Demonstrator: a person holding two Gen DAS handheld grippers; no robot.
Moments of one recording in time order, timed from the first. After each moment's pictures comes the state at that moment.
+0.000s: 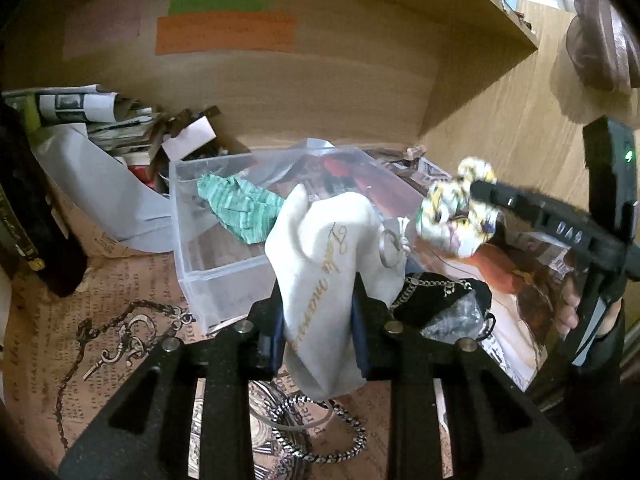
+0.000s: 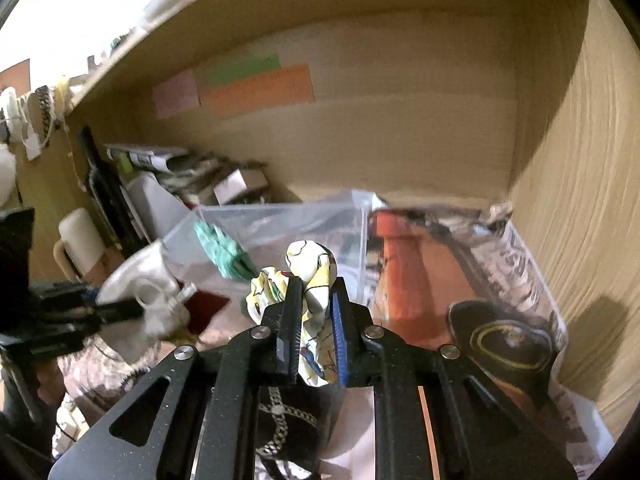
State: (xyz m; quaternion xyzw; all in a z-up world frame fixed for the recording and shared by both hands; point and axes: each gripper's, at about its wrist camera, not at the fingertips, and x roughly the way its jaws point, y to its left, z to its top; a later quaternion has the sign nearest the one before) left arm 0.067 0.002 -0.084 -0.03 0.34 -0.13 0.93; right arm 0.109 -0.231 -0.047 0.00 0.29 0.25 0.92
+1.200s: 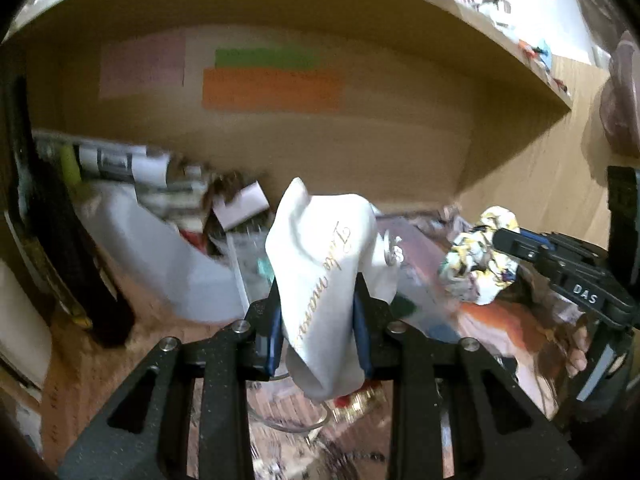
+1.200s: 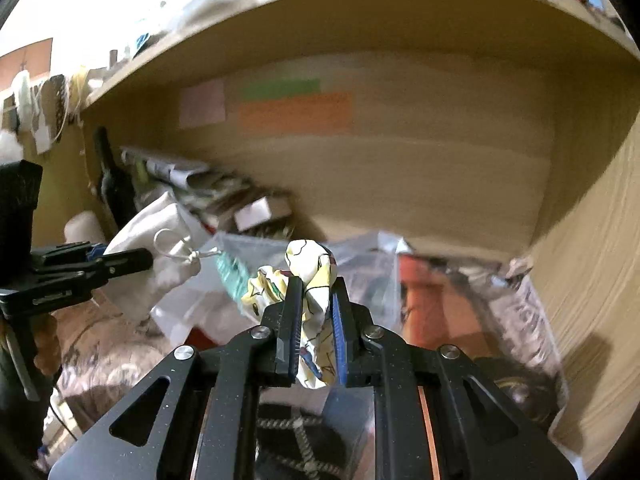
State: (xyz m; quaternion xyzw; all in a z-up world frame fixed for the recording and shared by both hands) left arm 0.093 0.042 -0.034 -0.04 0.27 -0.07 0.96; right arm 0.124 -0.192 -0.019 -0.04 0.25 0.27 0.93
